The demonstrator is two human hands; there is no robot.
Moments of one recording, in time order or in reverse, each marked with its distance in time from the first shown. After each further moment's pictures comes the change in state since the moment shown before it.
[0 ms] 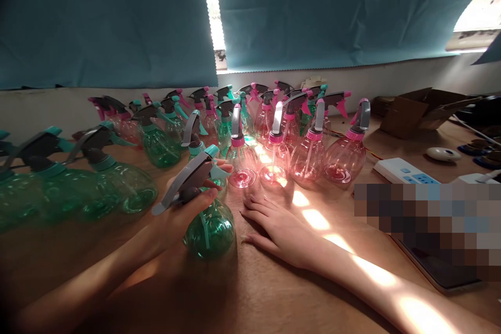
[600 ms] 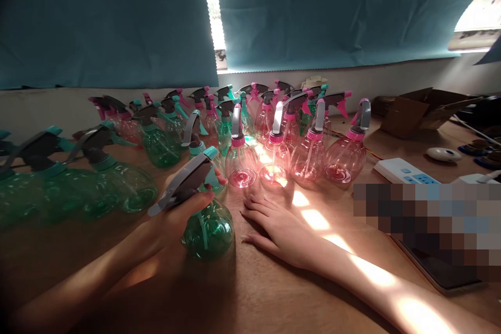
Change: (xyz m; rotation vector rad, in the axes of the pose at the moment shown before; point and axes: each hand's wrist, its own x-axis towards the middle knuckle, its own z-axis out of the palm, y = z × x) left_hand -0.004 0.009 -0.002 0.061 0.063 -0.003; right_hand 0.000 -0.001 0.000 0.044 0.025 -0.007
